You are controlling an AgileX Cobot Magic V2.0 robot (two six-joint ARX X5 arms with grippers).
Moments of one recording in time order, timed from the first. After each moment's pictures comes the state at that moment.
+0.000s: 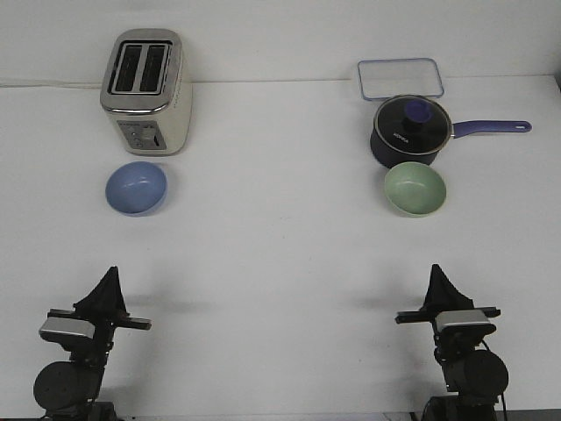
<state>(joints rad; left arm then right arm) -0.04 0.00 0.03 0.26 0.07 -0.02 0.01 0.00 0.01 0.07 -0.05 0.07</state>
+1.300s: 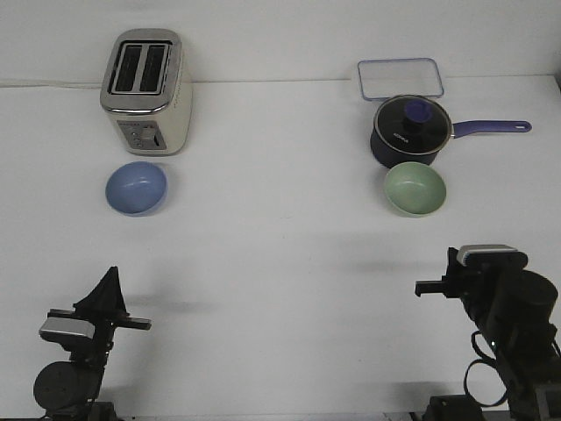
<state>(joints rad) -0.04 0.00 0.03 0.26 0.07 -0.02 0.01 0.66 0.91 -0.75 -0.05 0.07</state>
